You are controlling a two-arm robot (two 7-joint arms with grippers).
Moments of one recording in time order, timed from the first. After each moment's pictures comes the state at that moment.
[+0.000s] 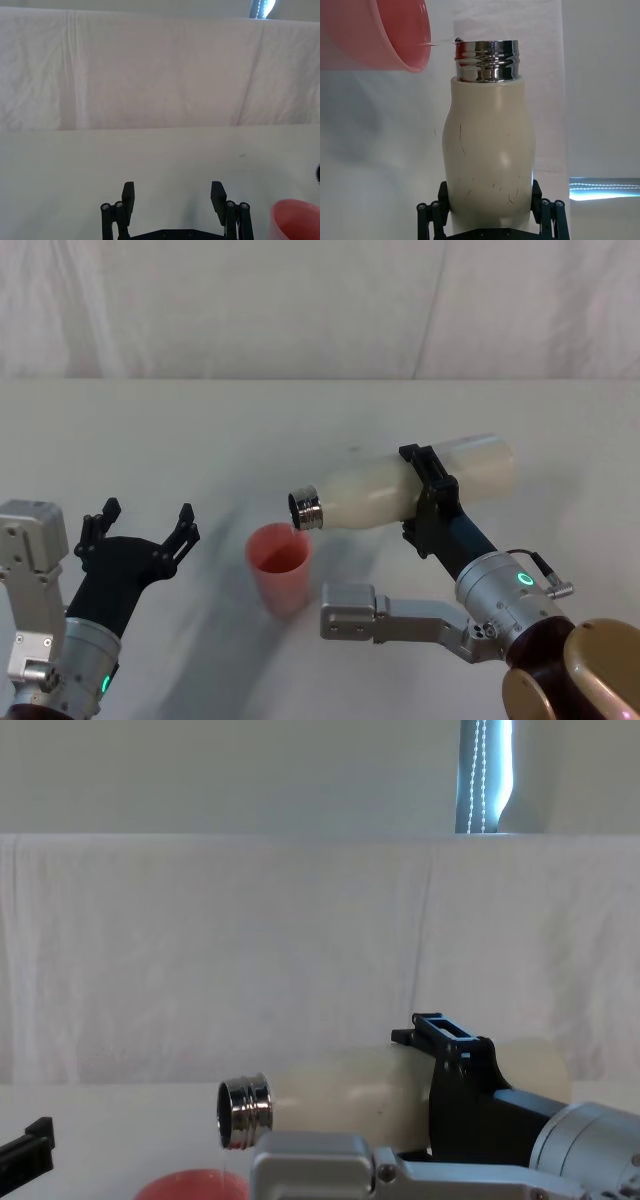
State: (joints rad) left arm 0.27 0.24 0.04 -1.85 -0.25 -0.02 -0.02; right arm 0.17 0.31 -0.66 -1.73 -1.17 0.26 0.17
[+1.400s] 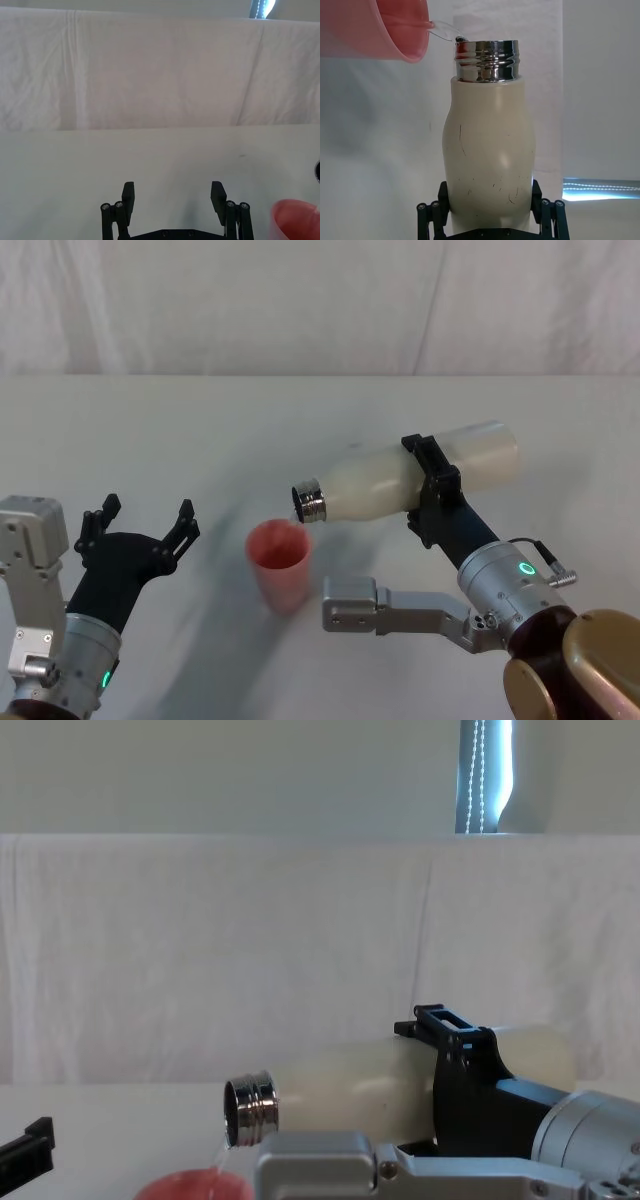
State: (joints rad) left arm 0.27 0.24 0.04 -1.85 -0.25 -0.02 -0.02; right arm 0.19 0.32 -0.67 -1.73 -1.20 0.27 0.18
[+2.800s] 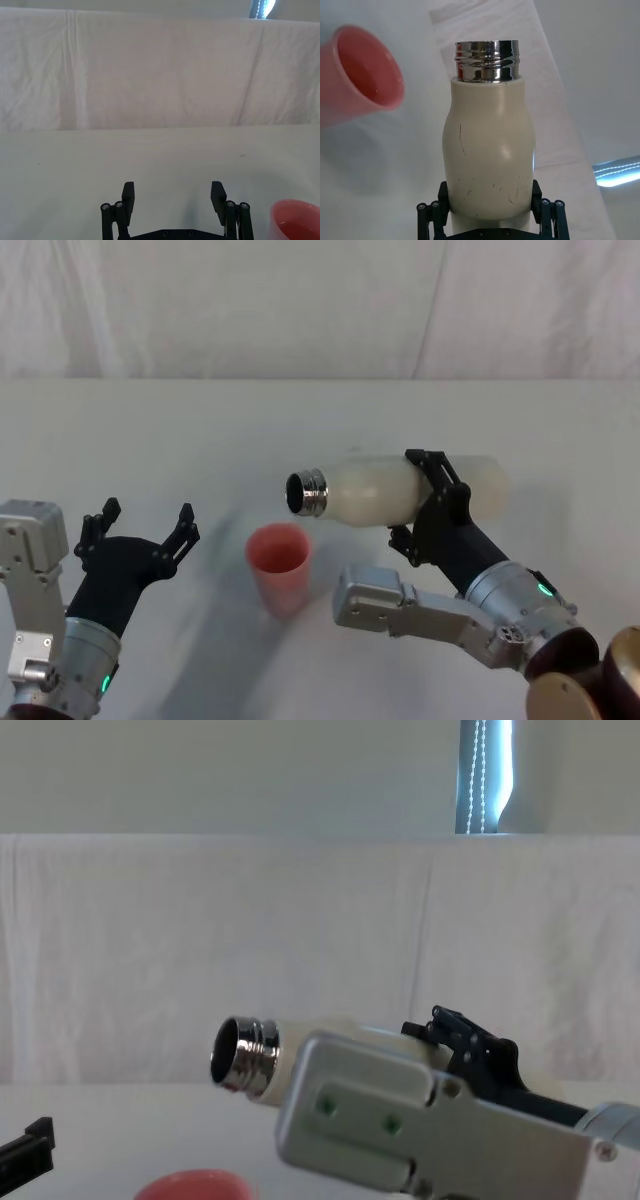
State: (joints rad) left arm 0.27 0.24 0.04 -1.85 -0.25 -0.02 -0.02; right arm 0.08 0.28 -0.57 -1.79 -0.93 0.17 0.14
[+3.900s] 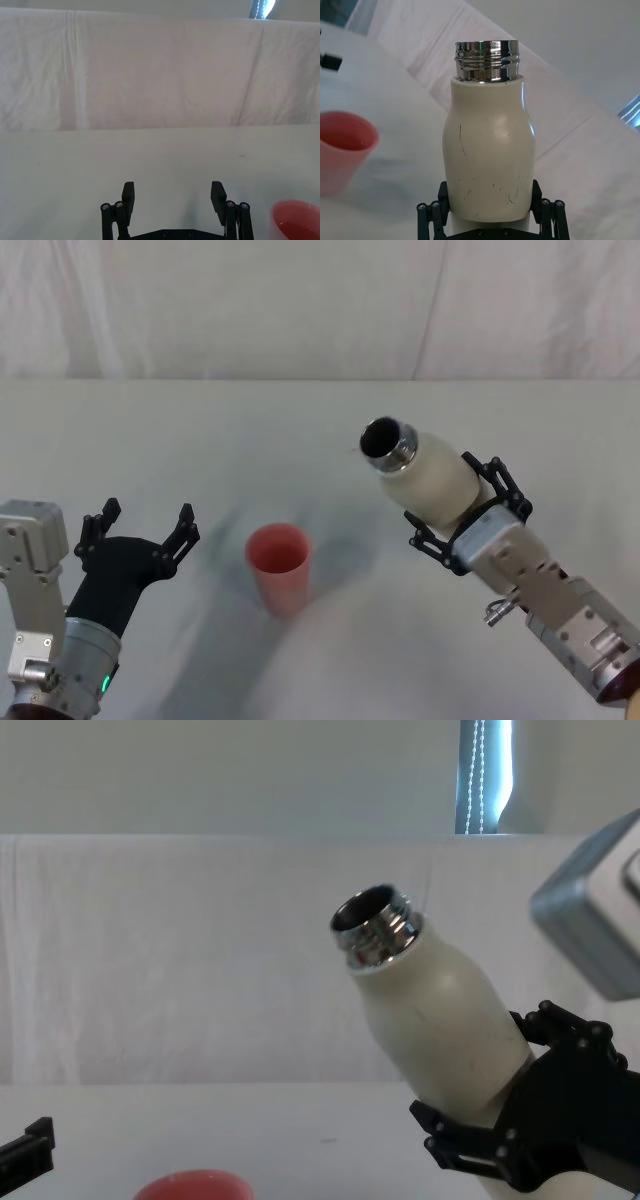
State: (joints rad) left arm 0.27 0.24 0.04 -1.85 -0.25 -0.02 -0.02; right arm -0.08 0.26 -0.35 -1.88 -0.42 0.02 0.19
